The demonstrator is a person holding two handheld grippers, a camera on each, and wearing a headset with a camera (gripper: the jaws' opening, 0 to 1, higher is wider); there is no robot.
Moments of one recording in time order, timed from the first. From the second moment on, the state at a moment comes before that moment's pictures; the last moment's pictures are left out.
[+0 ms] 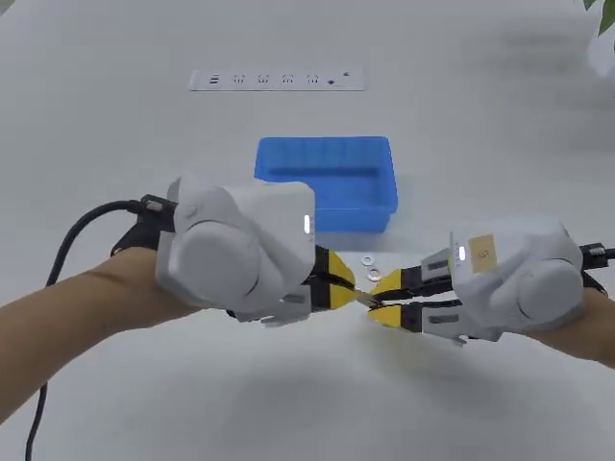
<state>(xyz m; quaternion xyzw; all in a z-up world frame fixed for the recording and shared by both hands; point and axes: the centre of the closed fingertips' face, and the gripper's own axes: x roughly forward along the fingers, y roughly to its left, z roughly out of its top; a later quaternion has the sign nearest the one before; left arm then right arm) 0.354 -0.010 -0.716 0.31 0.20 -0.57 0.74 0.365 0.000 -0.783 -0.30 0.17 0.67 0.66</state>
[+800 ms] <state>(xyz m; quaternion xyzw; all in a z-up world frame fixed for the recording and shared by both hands) 0.361 -0.049 -0.707 0.23 0.16 -0.60 0.75 0.368 -0.014 -0.780 -0.30 0.17 0.66 0.66</state>
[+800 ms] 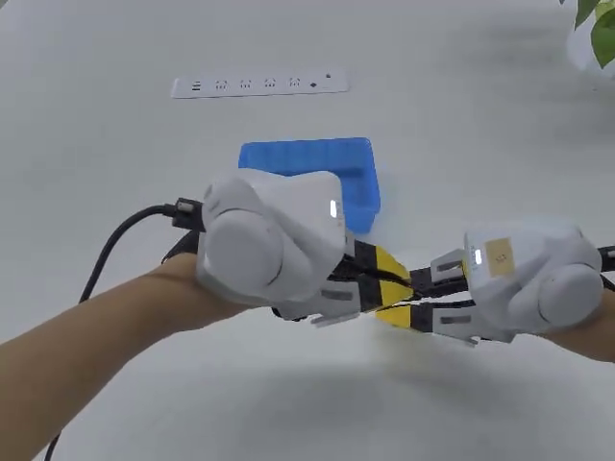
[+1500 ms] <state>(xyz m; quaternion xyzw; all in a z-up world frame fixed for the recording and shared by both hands) 0.347 -0.006 -0.686 0.19 0.14 -0.57 0.79 0.352 0.019 -0.767 -0.27 0.16 0.67 0.67</state>
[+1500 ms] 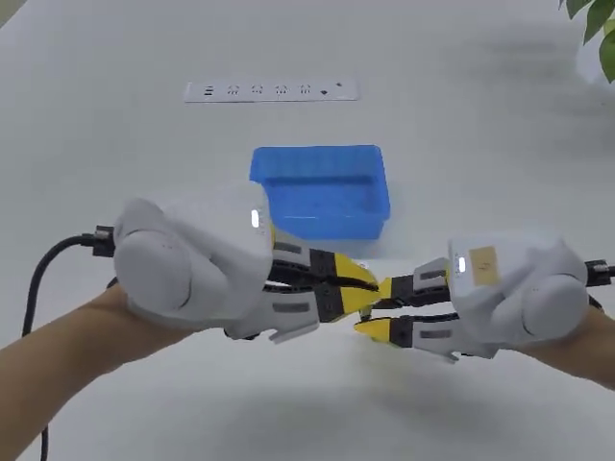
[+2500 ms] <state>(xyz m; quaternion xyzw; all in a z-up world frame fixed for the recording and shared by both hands) 0.385 0.043 -0.700 0.17 0.16 -0.51 0.83 0.371 0.001 -0.774 -0.26 0.18 0.63 0.71</state>
